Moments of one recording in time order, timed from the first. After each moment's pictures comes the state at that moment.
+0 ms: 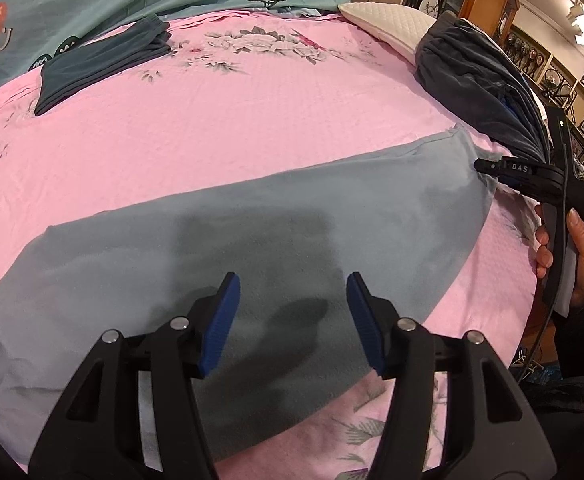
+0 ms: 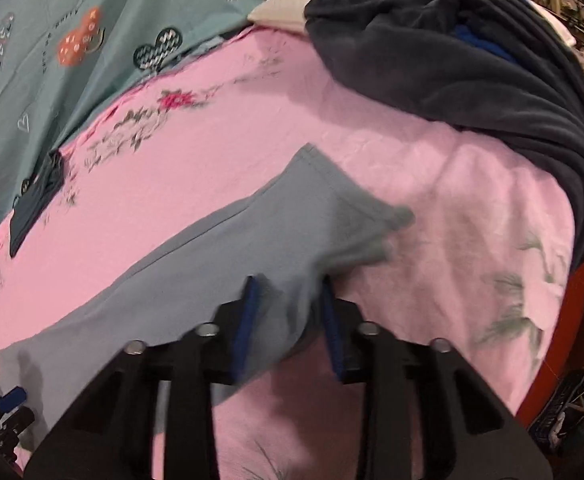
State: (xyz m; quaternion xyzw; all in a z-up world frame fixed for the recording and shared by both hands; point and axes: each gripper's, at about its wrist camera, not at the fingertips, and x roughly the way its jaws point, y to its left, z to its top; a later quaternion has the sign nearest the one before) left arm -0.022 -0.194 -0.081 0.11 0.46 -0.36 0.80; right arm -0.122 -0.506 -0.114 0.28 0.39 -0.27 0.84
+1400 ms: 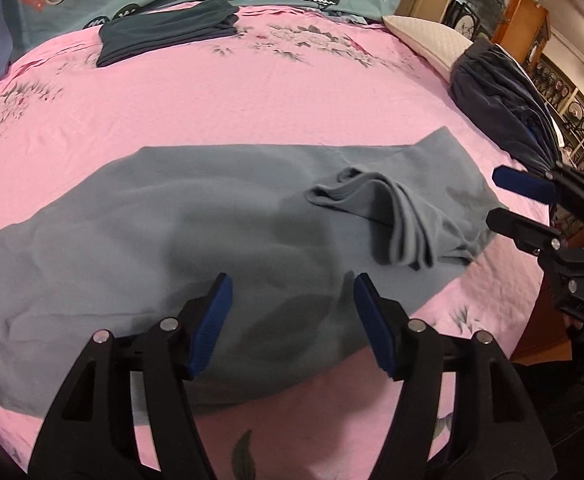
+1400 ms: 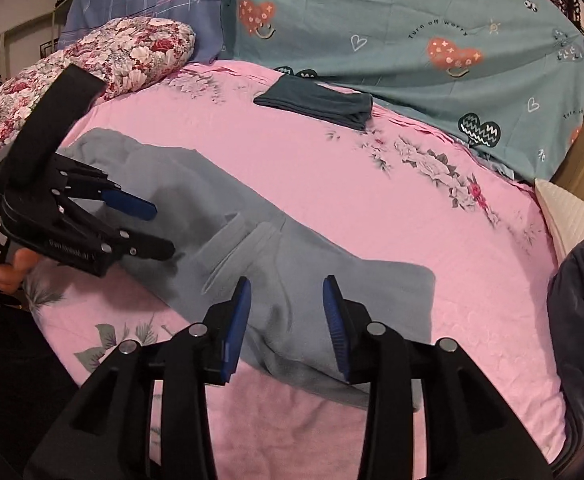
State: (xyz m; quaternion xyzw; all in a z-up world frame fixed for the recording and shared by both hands) left arm -0.026 -0.122 -0.083 0.07 0.48 -0.32 0.81; right arm -0.098 -0.257 -0.038 -0.10 0.37 0.10 0.92
